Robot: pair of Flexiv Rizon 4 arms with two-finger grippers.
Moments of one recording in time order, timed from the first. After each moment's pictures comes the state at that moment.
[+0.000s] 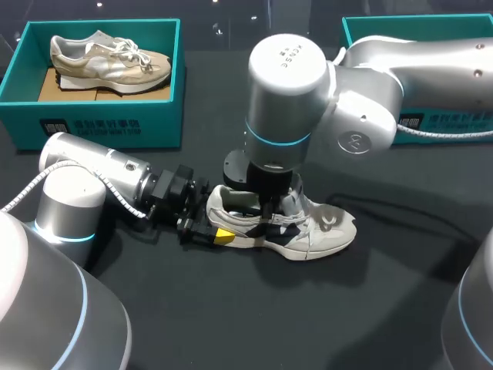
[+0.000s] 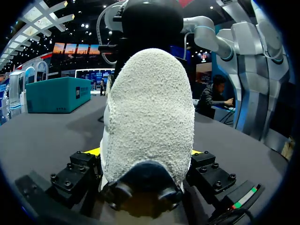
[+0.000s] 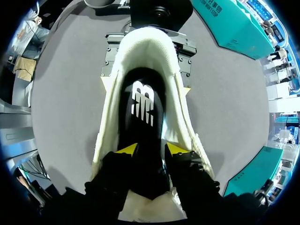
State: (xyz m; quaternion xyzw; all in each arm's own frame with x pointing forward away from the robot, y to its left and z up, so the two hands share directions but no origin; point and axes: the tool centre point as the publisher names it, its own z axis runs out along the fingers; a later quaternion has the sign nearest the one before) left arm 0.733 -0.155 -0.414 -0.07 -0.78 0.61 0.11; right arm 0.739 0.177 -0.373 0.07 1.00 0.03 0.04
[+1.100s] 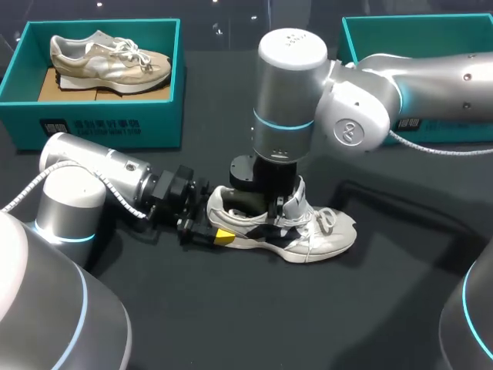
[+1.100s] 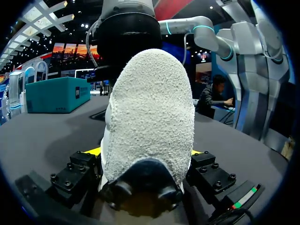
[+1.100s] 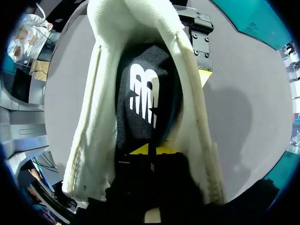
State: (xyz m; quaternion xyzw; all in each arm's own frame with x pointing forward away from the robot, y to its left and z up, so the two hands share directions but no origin) left arm 0.732 -0.155 -0.414 -0.07 -0.78 0.61 0.11; right arm 0.726 0.169 -0.406 0.07 0.99 0.03 -0.07
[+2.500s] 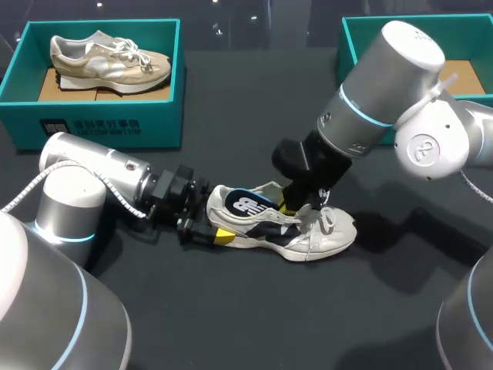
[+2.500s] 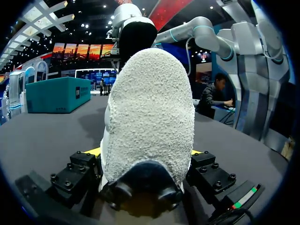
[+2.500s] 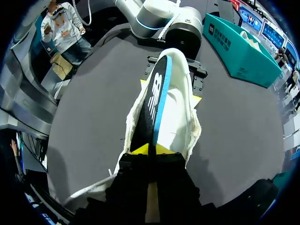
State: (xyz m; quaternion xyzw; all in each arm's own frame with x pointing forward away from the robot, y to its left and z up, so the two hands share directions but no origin) left arm 0.733 -0.155 -0.414 -0.07 -0.78 0.61 0.11; right arm 0.726 0.151 -0.358 -0.04 0.97 0.24 -0.04
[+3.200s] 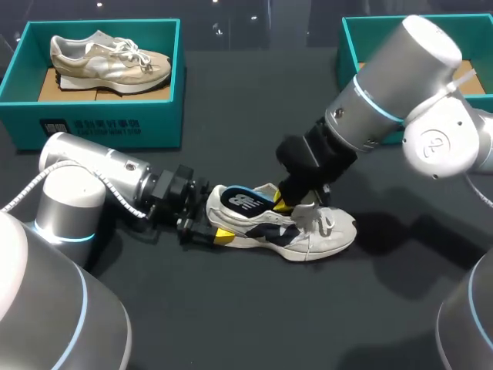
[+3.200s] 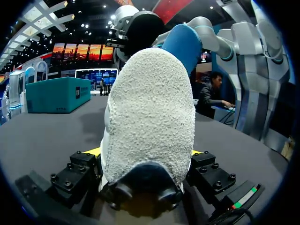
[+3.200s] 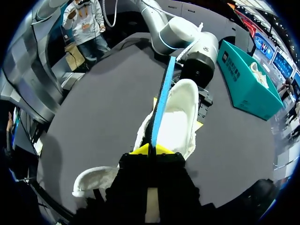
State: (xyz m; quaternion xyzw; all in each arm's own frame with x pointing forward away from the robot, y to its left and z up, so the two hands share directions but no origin) left arm 0.733 -0.154 -0.414 -0.07 -0.78 0.61 0.11; right arm 0.718 0.166 -0.330 -0.14 0.95 0.29 -0.03
